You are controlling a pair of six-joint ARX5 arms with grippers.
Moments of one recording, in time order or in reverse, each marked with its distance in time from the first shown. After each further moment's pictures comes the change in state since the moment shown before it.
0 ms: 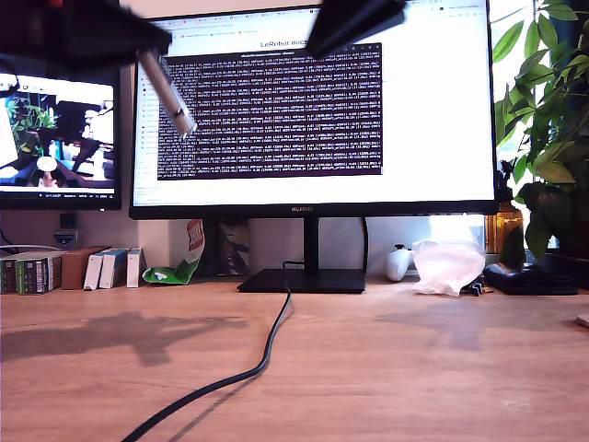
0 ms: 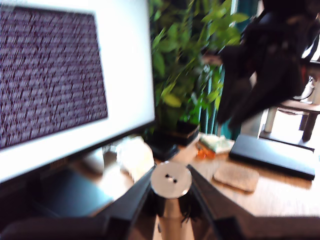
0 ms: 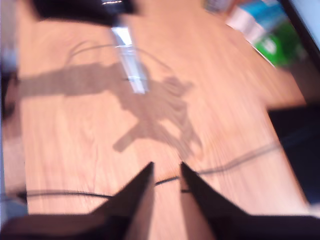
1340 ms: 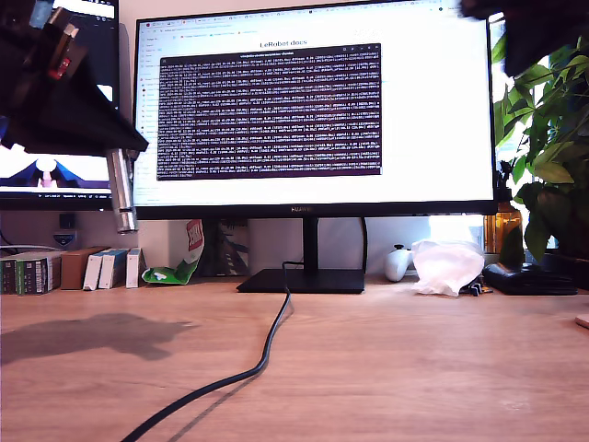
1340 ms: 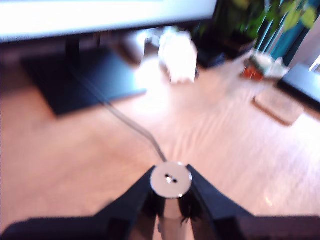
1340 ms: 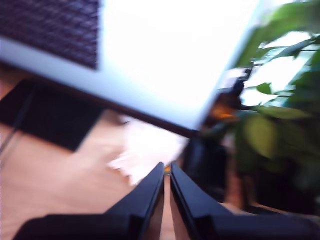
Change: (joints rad) left arm 0.002 0.003 0.151 -0.734 -0.248 0.171; right arm -0.257 -0.348 -0.478 0.522 0.664 0.328
